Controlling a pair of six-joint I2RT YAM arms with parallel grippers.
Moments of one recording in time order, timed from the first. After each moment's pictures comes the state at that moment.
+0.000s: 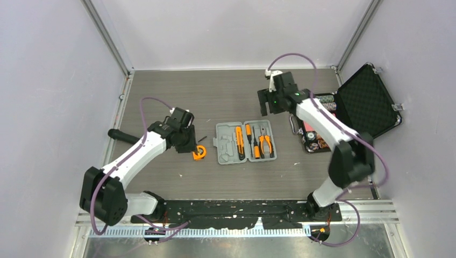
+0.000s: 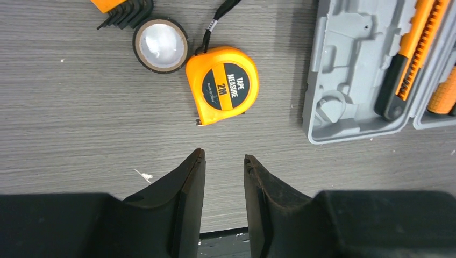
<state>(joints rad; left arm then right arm) -0.46 1.26 0.91 -0.74 -0.01 -0.57 0.37 1.73 1.40 -0.60 0.08 0.06</state>
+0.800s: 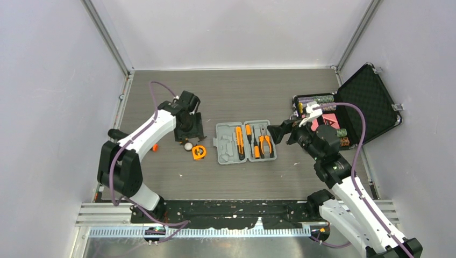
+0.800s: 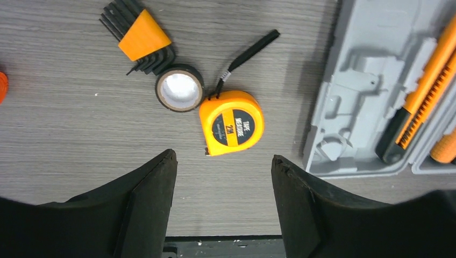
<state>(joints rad) -0.44 1.54 1.21 -0.89 -0.08 -0.55 0.37 0.65 0.58 -0.06 -0.15 0.27</state>
